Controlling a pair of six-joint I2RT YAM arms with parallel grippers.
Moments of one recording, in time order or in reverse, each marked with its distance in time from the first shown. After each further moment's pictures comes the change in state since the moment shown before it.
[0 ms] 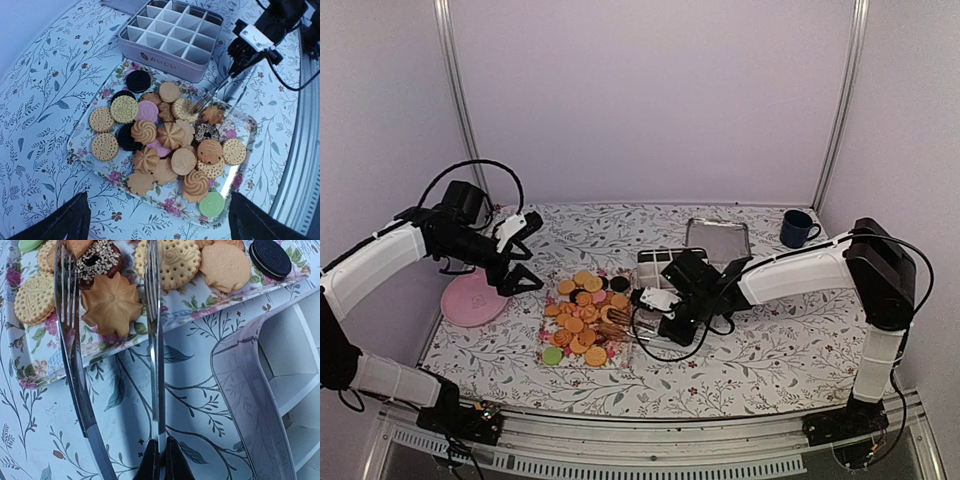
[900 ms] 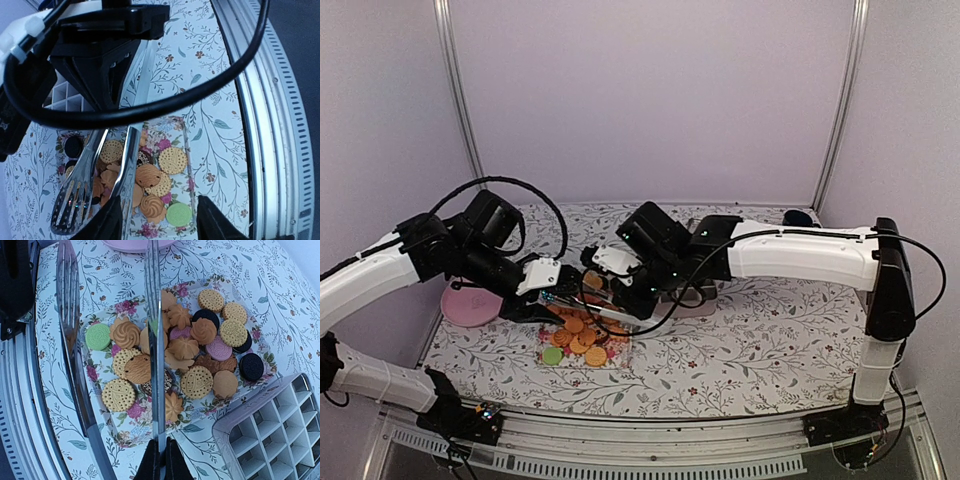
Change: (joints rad) left arm -0.505 -0.090 0.072 -0.154 -0.148 0.223; right arm 0.153 0.003 0.484 -0.329 0.069 0.102
